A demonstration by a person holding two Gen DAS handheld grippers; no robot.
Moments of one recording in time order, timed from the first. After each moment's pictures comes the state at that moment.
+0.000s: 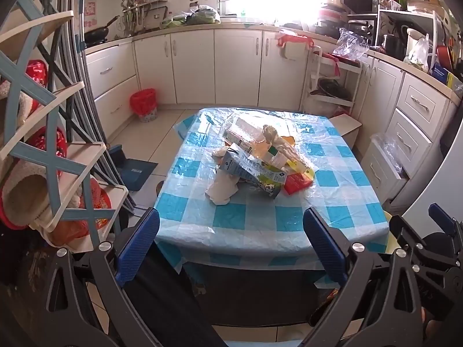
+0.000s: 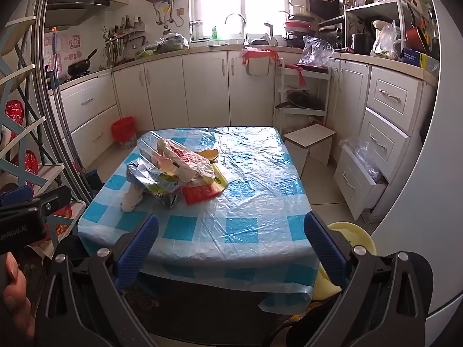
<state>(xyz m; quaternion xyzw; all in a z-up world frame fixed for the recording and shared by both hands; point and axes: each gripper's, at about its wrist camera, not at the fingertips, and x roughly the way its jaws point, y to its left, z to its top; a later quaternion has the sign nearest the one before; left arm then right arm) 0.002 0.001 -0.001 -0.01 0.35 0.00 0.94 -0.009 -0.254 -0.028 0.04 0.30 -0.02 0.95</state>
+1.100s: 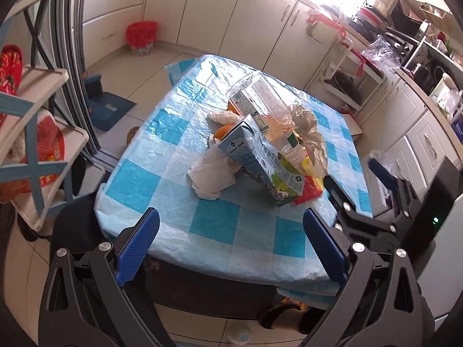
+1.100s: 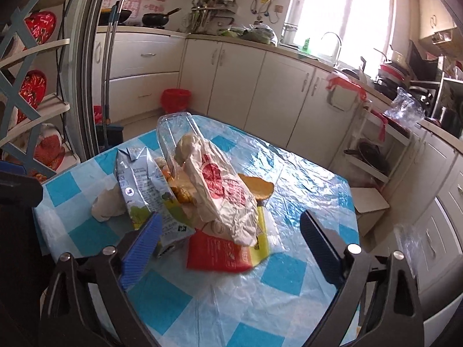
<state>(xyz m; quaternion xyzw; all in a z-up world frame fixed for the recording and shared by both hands) 0.113 0.032 -0.073 -0.18 0.45 -0.02 0.87 0.160 -0.205 -0.084 -0.17 0.27 0.15 0.94</state>
